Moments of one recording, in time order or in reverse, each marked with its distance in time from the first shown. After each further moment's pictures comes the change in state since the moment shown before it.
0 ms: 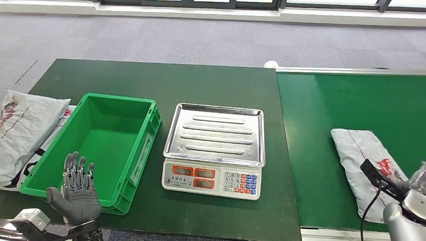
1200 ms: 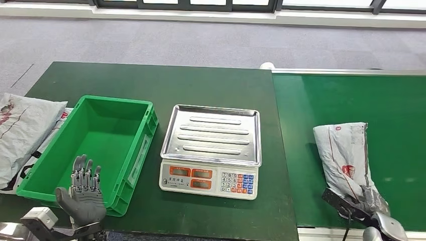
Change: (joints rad) left arm -0.005 0.002 0.005 0.055 -0.006 -0.020 0.001; right arm 0.200 0.075 0.198 -0.060 -0.230 0.122 -0.310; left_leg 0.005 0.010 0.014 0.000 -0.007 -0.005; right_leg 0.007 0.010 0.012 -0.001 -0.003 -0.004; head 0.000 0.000
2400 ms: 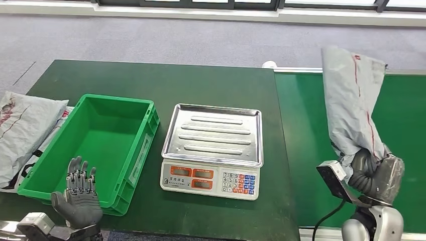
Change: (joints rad) left arm -0.008 -0.006 0.053 0.023 -0.031 -0.050 -0.049; right arm 0.181 0.239 -0.064 -0.840 -0.096 -0.515 -0.160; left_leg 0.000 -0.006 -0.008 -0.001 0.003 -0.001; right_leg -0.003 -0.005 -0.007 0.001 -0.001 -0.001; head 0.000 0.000
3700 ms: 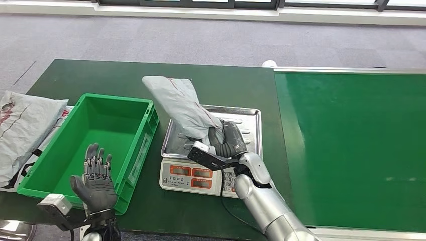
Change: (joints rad) left arm -0.092 0.039 -0.117 0.085 0.025 0.074 -0.002; right arm -0.544 0.347 0.587 0.858 -0.139 0.183 -0.087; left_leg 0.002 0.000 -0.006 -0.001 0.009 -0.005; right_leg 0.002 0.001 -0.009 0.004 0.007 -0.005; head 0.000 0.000
